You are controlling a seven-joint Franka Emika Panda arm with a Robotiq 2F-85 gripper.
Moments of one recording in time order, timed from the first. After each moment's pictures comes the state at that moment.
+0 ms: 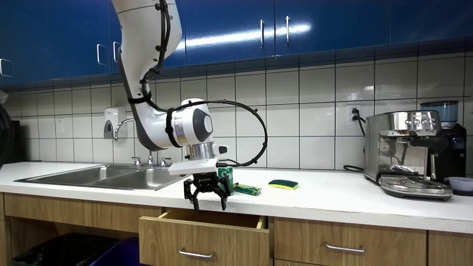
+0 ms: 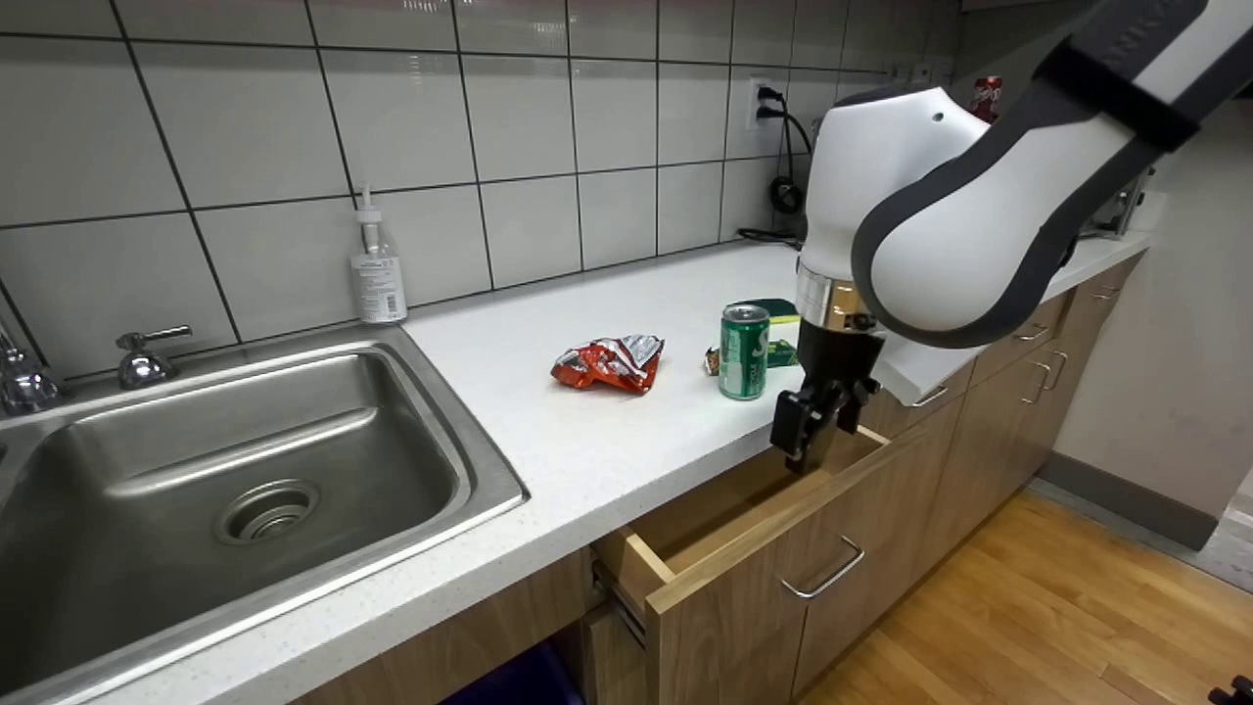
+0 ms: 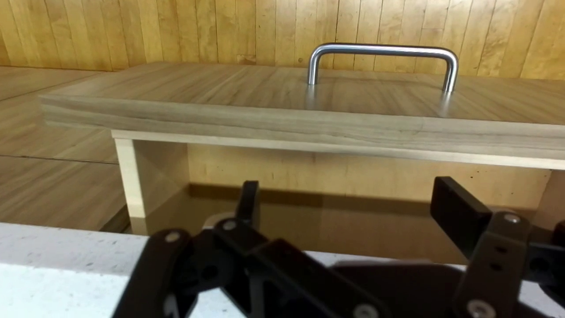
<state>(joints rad) -0.03 0.29 -0.04 -2.31 -0.24 2.67 0.07</state>
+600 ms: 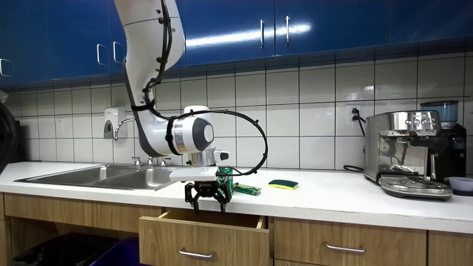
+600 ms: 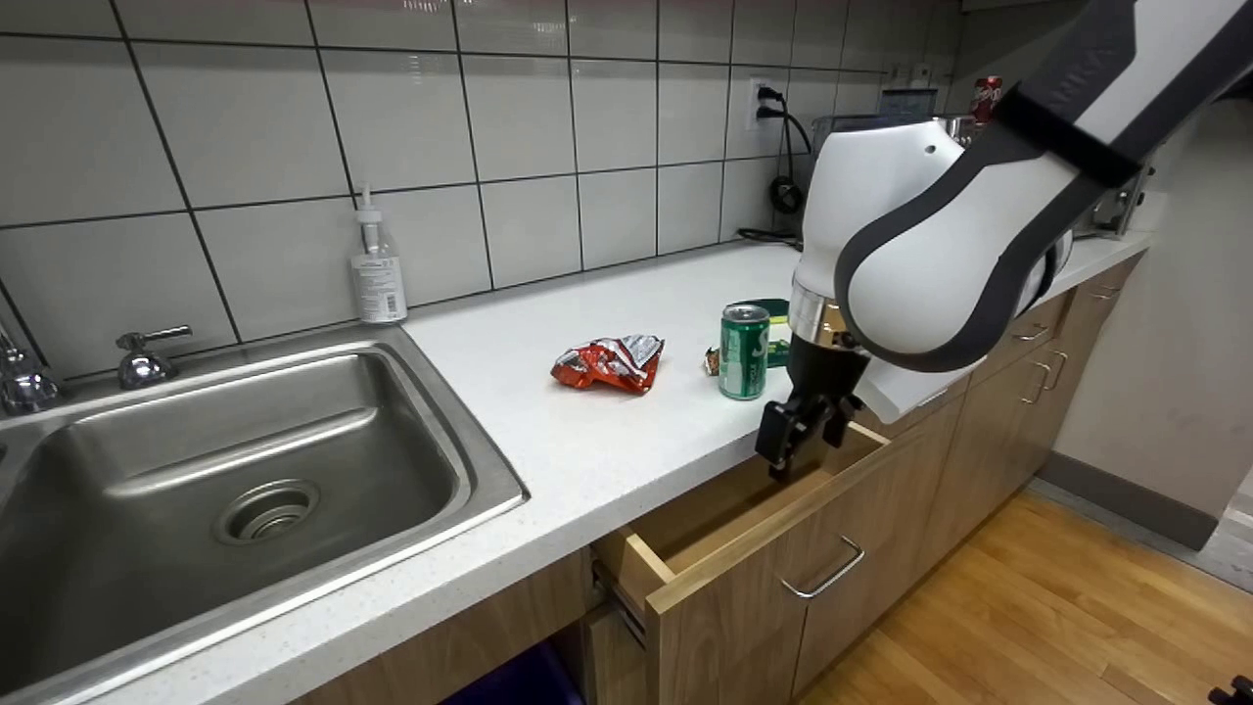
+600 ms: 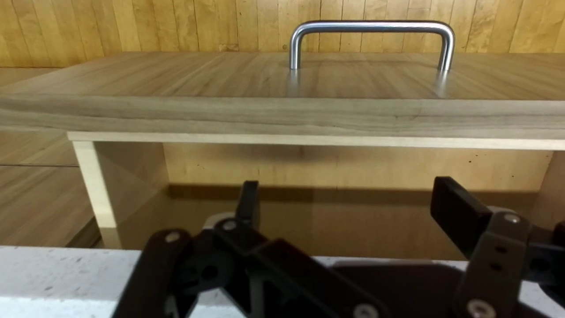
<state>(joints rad) -0.03 0.35 -0.04 -2.29 -0.15 2.75 0.04</state>
